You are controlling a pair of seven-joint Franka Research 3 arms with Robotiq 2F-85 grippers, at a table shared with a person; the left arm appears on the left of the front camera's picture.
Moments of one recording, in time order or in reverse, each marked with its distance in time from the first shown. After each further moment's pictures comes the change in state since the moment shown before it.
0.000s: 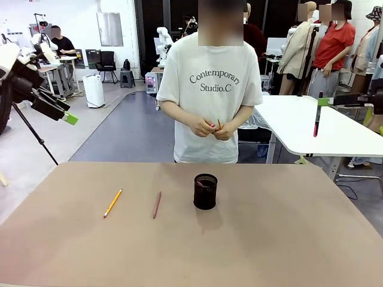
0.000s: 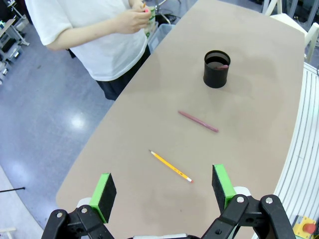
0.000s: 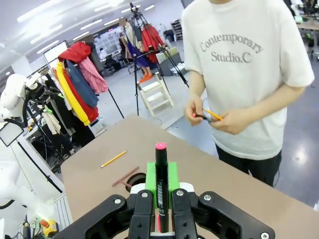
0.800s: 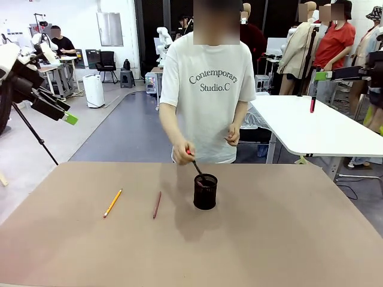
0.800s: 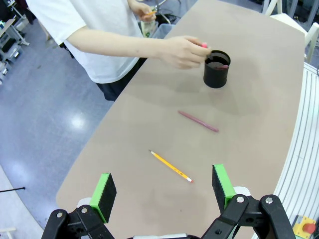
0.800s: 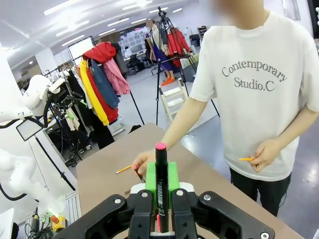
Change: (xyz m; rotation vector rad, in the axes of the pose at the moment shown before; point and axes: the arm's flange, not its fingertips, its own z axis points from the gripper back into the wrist) left arm 0.000 0.000 0.000 0.000 0.000 0.000; right arm 0.061 -0.007 -0.004 0.126 -0.005 0.052
